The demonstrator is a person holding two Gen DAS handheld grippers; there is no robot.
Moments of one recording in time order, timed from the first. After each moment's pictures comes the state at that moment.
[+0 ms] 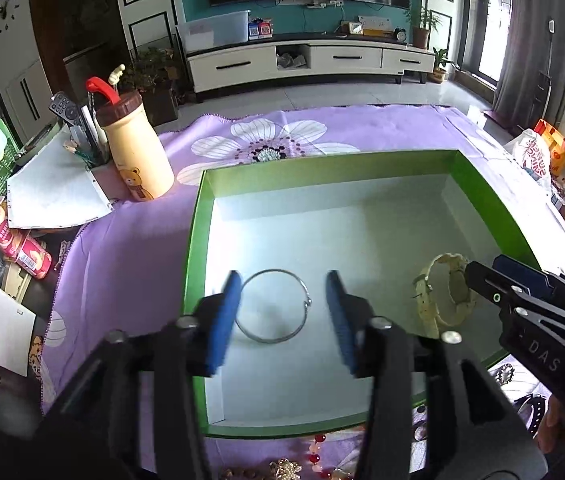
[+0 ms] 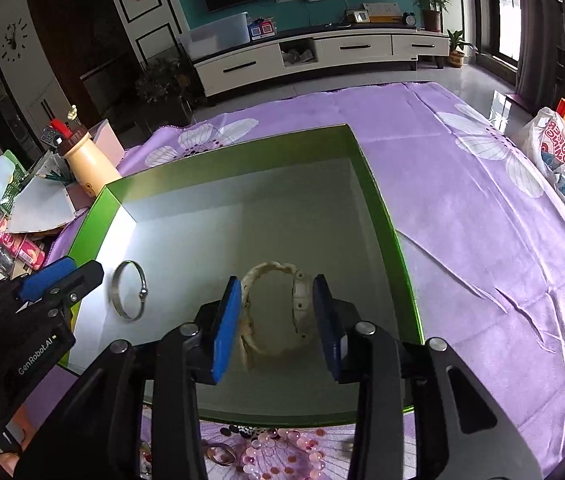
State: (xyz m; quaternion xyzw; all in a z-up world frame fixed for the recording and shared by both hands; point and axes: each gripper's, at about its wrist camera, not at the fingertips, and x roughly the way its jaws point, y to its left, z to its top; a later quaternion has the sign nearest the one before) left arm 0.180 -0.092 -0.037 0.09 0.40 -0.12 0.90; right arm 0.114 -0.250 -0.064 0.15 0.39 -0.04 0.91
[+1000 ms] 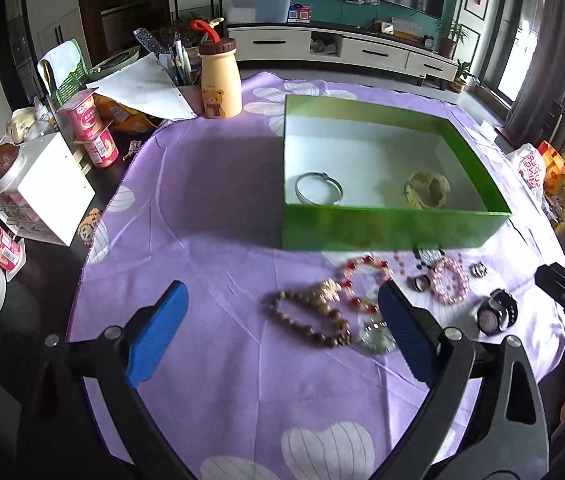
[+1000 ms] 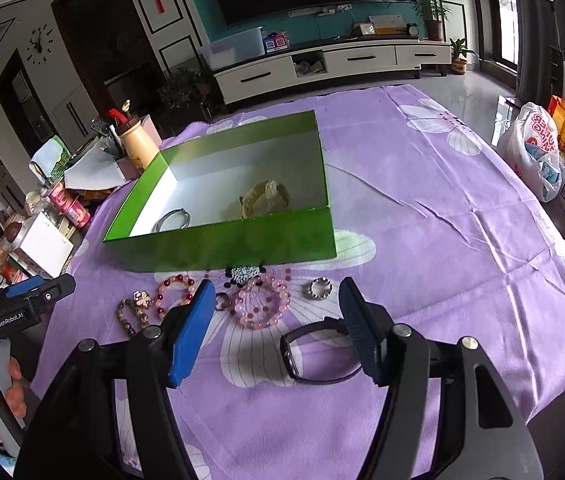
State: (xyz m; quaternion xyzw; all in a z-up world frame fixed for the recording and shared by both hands) left arm 0.039 -0.001 -0.017 0.03 0.44 -0.09 0.89; right arm -0.047 -0.256 -0.040 0.15 0.37 0.00 0.92
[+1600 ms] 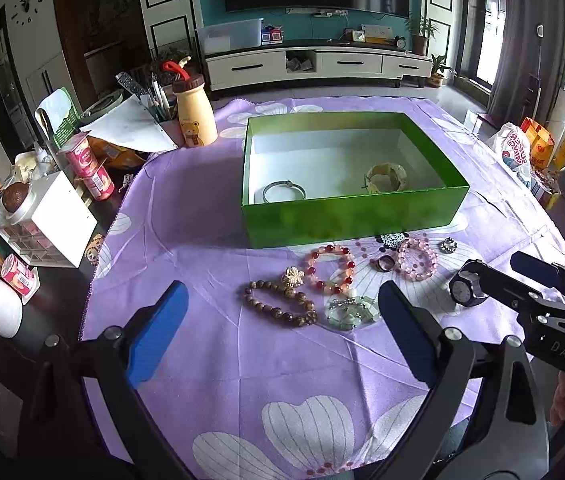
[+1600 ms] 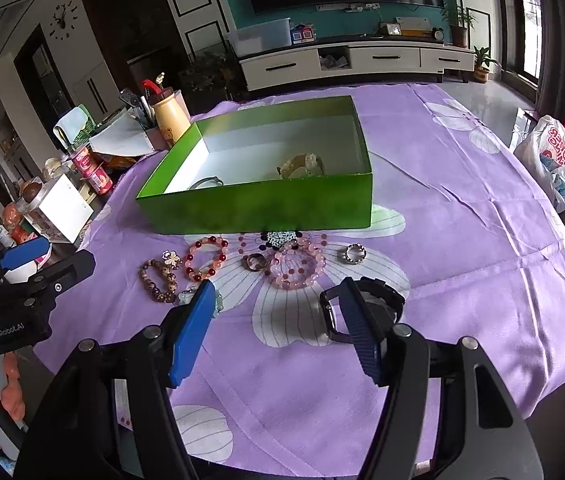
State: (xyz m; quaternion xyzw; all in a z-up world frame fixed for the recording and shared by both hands) left arm -0.007 -0.032 0.003 0.08 0.39 -0.11 0.91; right arm -0.067 -0.224 -0.041 0.12 0.38 0.03 0.92
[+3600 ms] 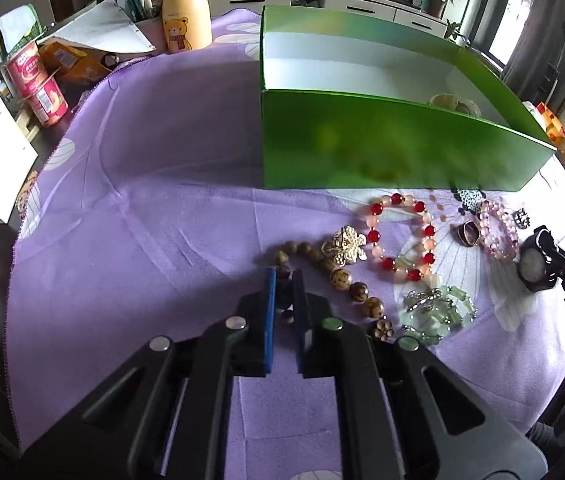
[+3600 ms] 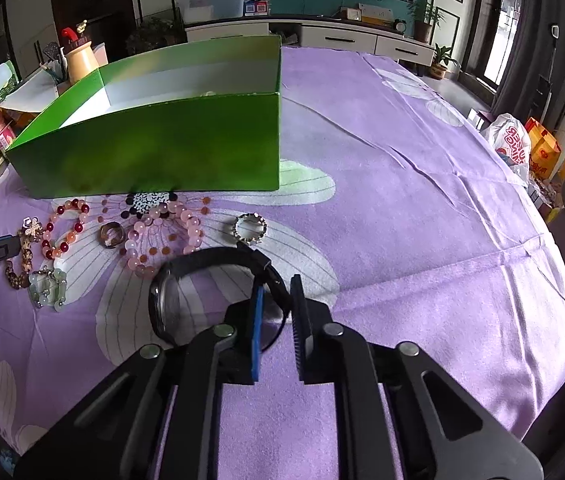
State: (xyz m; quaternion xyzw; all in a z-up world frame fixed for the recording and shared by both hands) left arm 0.080 -0.007 -0.108 0.04 0.50 -0.12 0.86; right arm -0.024 -0.259 -0.120 0.04 0.42 -0.08 0.90
